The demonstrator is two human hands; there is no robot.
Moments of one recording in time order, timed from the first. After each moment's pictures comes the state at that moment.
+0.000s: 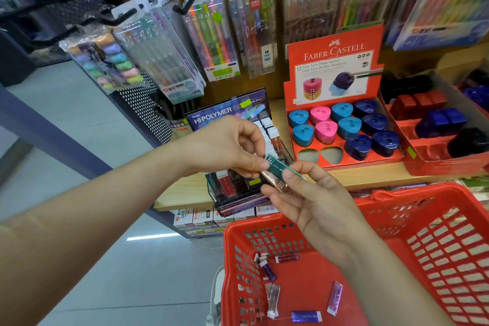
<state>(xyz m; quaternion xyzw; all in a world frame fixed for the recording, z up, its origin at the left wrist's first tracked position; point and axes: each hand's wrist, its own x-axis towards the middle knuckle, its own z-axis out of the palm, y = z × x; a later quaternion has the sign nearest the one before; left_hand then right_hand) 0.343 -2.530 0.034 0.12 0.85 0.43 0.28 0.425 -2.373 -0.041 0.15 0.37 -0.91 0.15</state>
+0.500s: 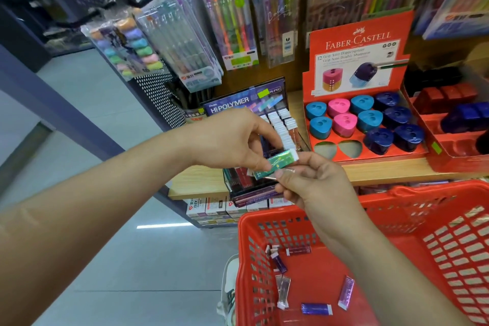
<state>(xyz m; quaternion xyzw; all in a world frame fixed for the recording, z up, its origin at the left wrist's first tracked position) 0.349 -2.545 0.046 0.23 0.92 0.20 0.23 0.421 -2.402 -0.042 0.10 0.56 -0.82 0.08</state>
